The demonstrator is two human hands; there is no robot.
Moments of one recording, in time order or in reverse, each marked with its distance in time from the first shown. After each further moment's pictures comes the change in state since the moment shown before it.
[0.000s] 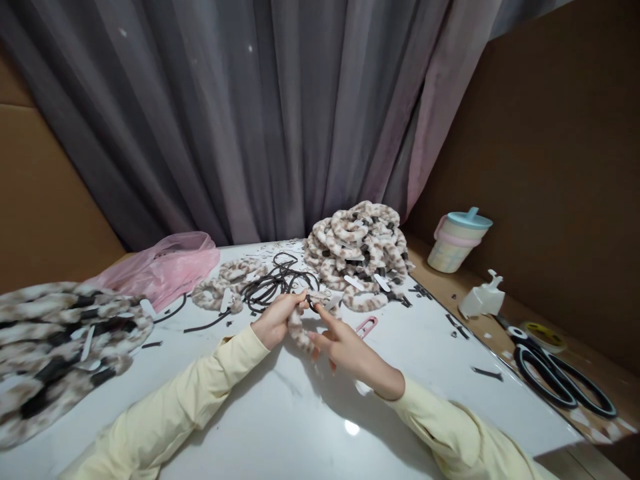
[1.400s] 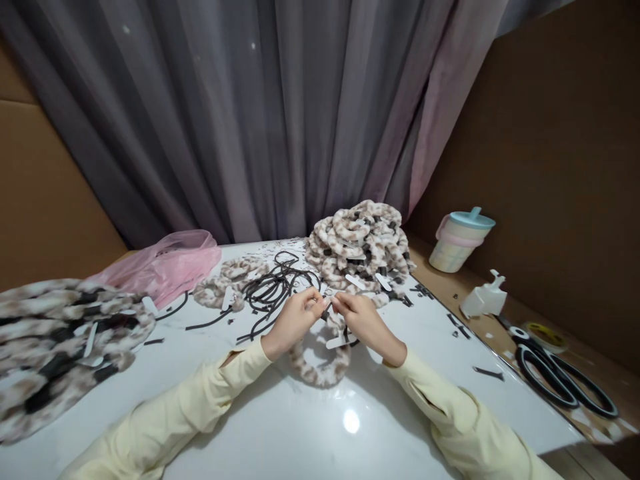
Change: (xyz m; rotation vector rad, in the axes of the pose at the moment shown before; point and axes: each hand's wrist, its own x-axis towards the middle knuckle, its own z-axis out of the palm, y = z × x) left_hand -0.027 0.001 0.012 0.592 -0.137 0.565; right_hand 0.023 0.005 -0.041 -0.594 0.347 -0.361
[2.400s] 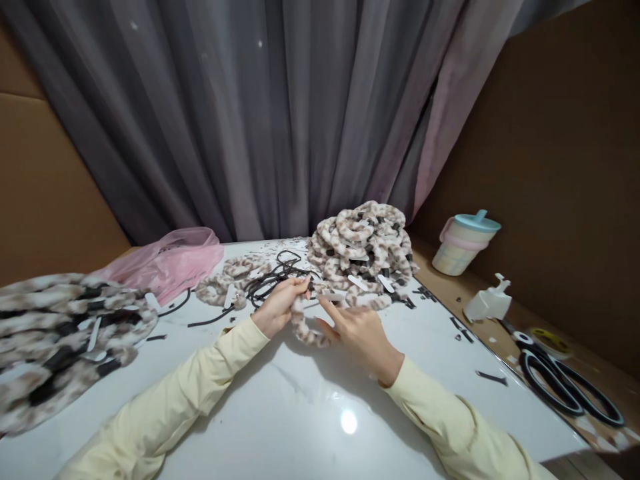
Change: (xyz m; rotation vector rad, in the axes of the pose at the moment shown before) left_hand 0.026 -0.013 -0.019 -0.637 0.123 -0.398; right_hand -0.019 -0.005 0.014 -0.618 0.322 -0.568
